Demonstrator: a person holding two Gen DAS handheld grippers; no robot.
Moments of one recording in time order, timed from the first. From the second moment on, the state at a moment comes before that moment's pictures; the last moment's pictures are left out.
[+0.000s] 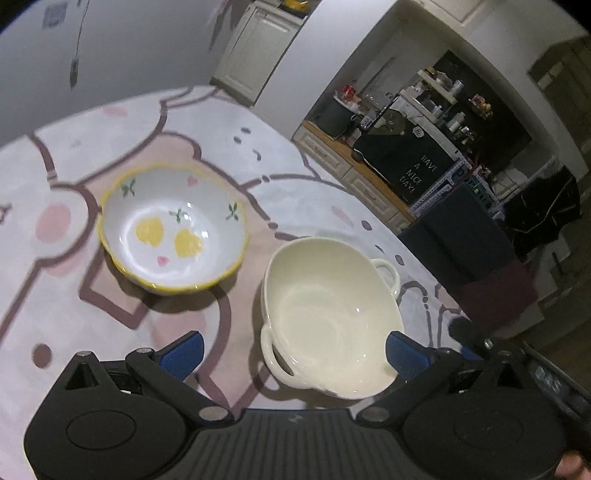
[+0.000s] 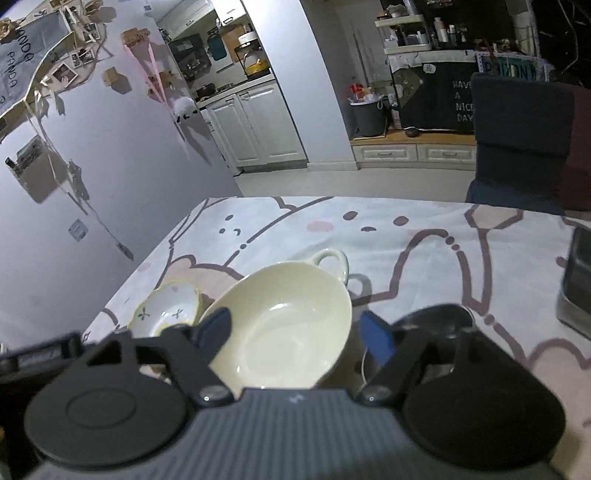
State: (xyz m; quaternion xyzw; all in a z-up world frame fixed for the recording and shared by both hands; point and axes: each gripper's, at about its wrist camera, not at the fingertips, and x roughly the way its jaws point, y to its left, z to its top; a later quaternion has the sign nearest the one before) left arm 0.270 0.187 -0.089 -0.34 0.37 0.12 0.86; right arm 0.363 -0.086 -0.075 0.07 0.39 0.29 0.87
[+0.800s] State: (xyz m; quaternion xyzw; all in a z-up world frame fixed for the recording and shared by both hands) left arm 0.299 0.194 -0.135 -0.39 0.43 0.10 0.81; right arm 0.493 -0.003 -0.104 -0.09 0.47 0.27 0.84
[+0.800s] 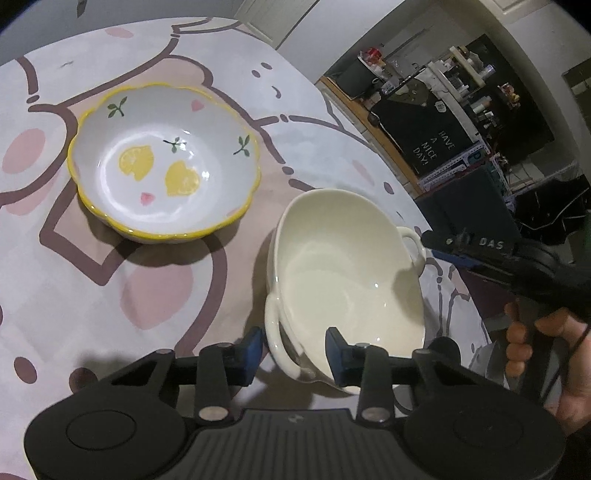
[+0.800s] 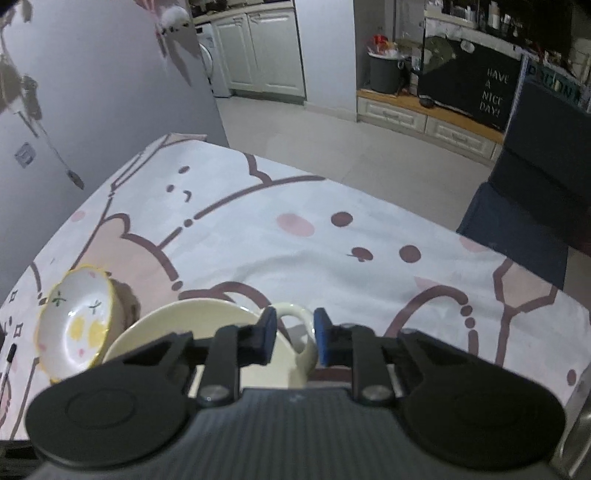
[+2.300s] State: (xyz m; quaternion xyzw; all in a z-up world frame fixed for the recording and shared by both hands) left arm 0.284 0.237 -0.150 -0.40 0.45 0.11 0.79; right arm 0.443 -0.045 -0.129 -0.05 0.50 0.32 0.80
